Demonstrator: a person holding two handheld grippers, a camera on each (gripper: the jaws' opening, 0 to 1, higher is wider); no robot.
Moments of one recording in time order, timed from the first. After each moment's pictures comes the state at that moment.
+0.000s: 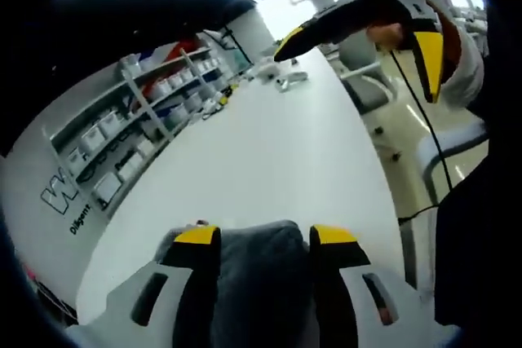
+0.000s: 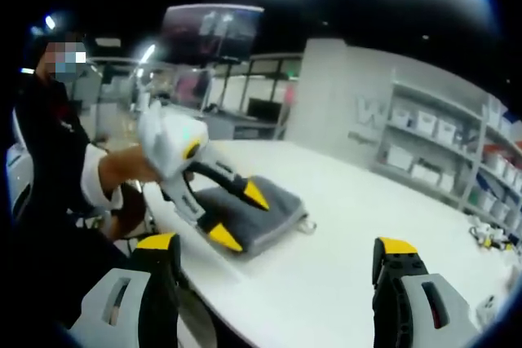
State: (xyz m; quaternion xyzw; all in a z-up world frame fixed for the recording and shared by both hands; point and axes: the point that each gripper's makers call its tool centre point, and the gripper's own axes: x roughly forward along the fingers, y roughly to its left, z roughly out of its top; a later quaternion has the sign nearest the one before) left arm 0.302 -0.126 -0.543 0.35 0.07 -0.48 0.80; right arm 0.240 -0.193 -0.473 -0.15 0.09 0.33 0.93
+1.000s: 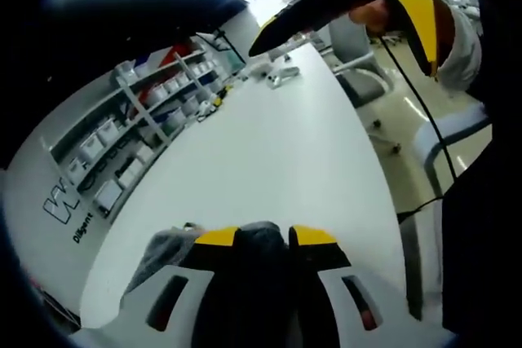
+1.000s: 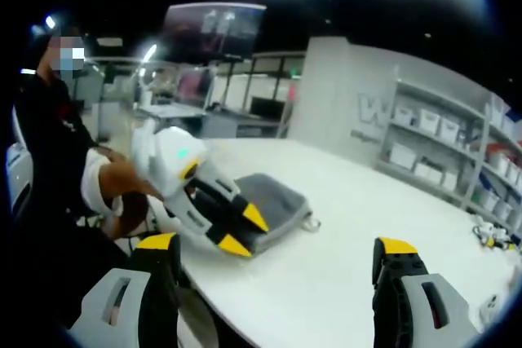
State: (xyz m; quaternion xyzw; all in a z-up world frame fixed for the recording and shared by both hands) left arm 0.291 -0.136 -0.564 0.36 0.06 -0.49 0.79; right arm 0.240 -0.189 -0.479 -0.15 0.09 0.34 0.93
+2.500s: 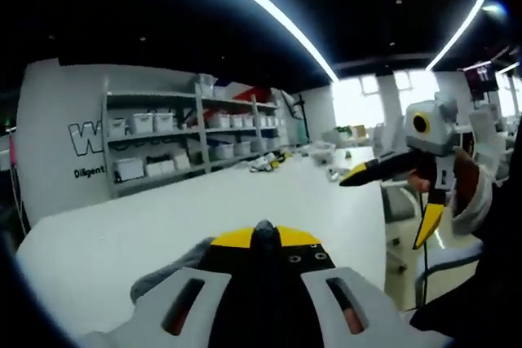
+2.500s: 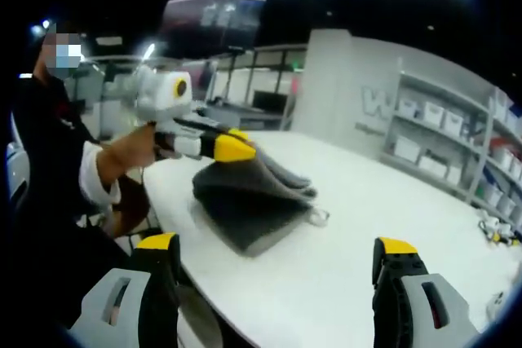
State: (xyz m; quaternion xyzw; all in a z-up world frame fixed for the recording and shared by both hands) left arm 0.312 -0.063 -0.455 0.07 -0.01 -0.43 0.90; right arm 0.248 -0.177 -0.494 -0.14 0.11 0.34 0.92
